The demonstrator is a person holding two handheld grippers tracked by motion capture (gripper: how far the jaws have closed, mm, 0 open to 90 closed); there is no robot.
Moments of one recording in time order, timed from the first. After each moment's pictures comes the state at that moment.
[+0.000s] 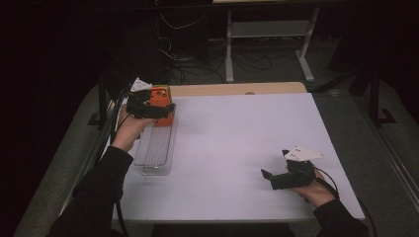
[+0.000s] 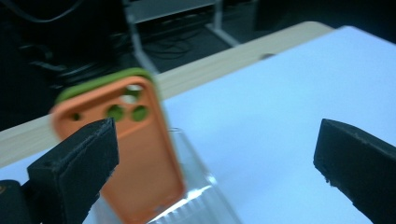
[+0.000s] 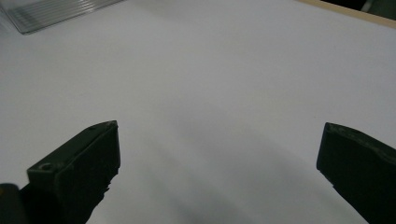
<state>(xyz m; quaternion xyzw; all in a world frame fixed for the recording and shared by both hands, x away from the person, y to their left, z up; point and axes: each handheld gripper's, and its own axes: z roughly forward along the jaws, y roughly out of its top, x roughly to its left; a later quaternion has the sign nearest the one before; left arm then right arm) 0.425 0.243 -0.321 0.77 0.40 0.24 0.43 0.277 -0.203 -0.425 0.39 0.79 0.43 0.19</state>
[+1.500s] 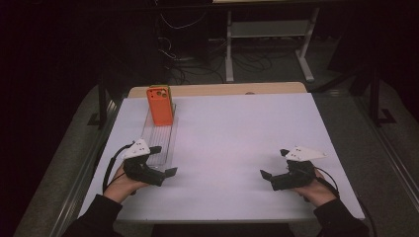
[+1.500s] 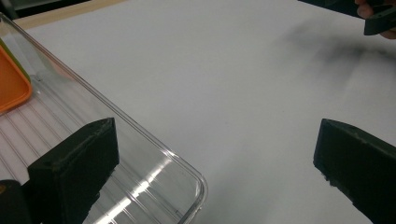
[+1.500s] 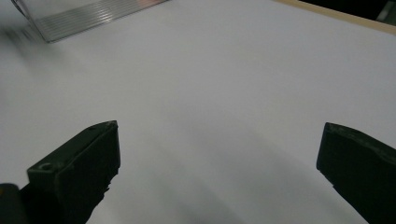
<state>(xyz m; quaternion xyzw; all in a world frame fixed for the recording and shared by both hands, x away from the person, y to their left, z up) 0.300 0.256 -0.402 0.81 0.30 0.12 0.49 0.276 -0.202 -0.421 0.37 0.79 0.45 0.18</state>
